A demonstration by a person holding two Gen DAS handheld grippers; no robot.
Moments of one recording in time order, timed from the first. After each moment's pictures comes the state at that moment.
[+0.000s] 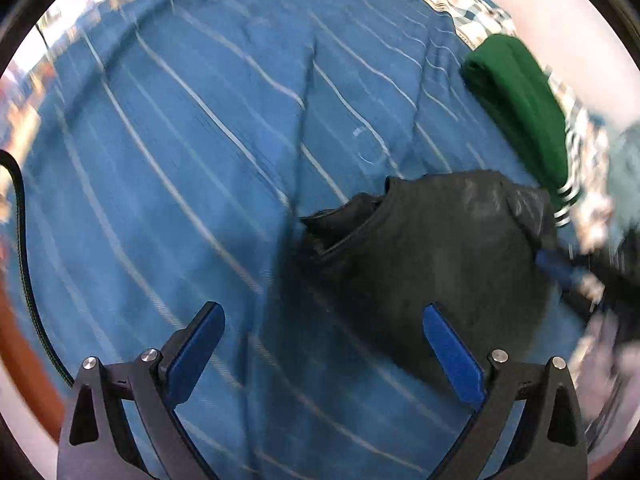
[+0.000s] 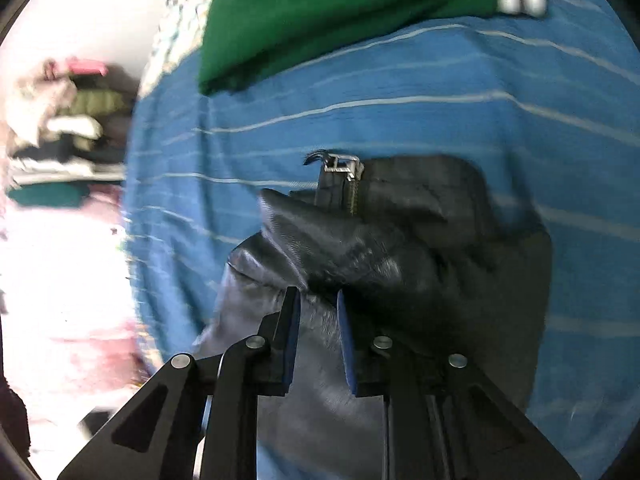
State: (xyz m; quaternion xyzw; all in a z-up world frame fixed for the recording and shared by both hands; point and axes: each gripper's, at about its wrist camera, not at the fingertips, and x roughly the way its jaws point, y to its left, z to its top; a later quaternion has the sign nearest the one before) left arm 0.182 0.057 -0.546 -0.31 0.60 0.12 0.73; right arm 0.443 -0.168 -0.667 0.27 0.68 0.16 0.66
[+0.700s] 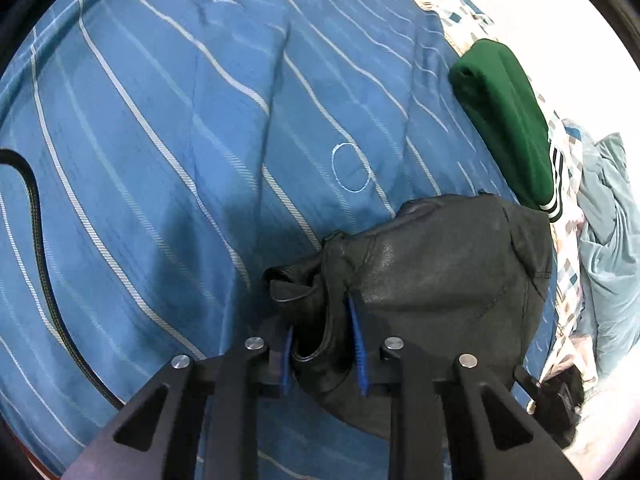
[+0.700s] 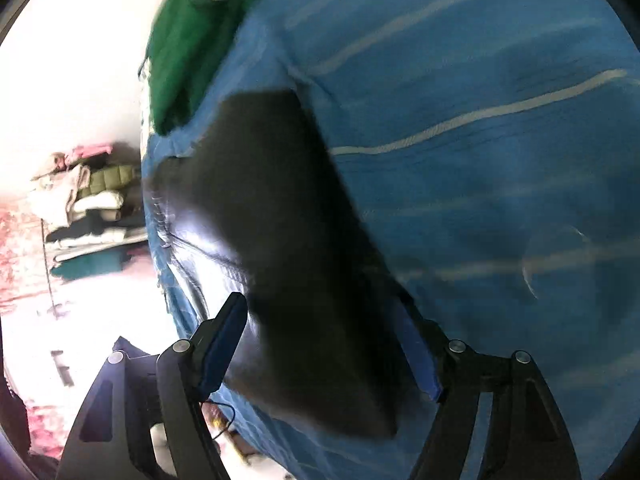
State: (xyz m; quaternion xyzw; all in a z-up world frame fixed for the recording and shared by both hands) left arm 0.225 0.063 -0.584 -0.33 0.58 0.06 0.74; right arm 0.337 -0.260 -0.736 0.43 0.65 0.15 0.62
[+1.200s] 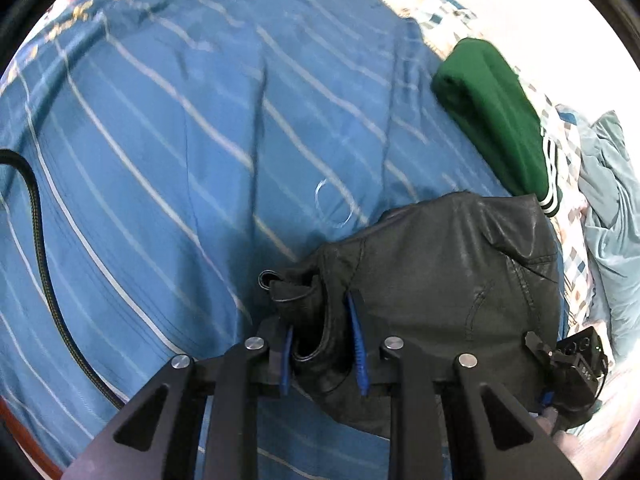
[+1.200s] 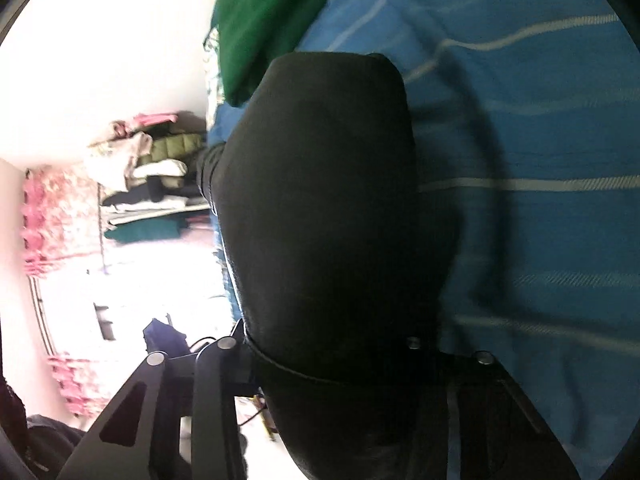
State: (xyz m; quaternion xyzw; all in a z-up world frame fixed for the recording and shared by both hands) left arm 0.238 0.065 -0.546 -0.28 0.57 0.06 0.77; right arm 0.367 -0.207 -0.728 0.46 0.60 0.25 0.61
